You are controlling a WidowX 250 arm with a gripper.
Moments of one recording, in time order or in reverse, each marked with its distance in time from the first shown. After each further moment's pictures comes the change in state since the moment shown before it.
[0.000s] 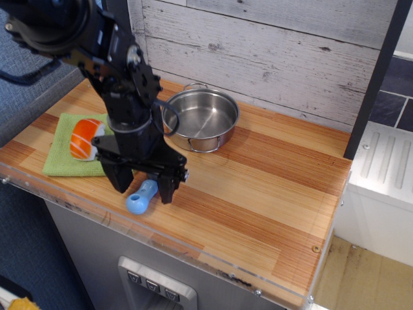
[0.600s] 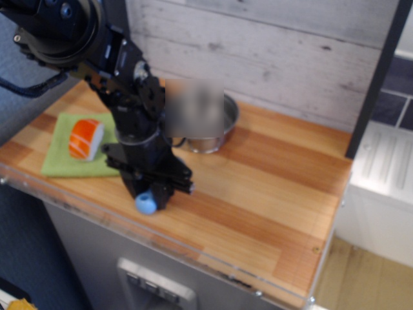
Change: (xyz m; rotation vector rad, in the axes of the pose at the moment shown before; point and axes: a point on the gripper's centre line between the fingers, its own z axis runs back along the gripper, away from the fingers) arm -0.004 -0.005 -0.013 0.009 -0.016 -0.074
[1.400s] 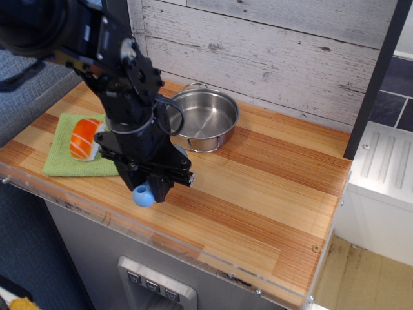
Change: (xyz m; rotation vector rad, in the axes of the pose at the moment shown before) arm -0.002 -0.009 0.027 -0.026 -0.044 -0.024
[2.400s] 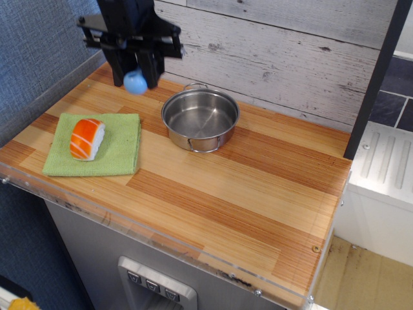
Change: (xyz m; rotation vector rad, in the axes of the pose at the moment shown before) arm 0.066 0.029 0.077 -0.011 -0.082 0.097
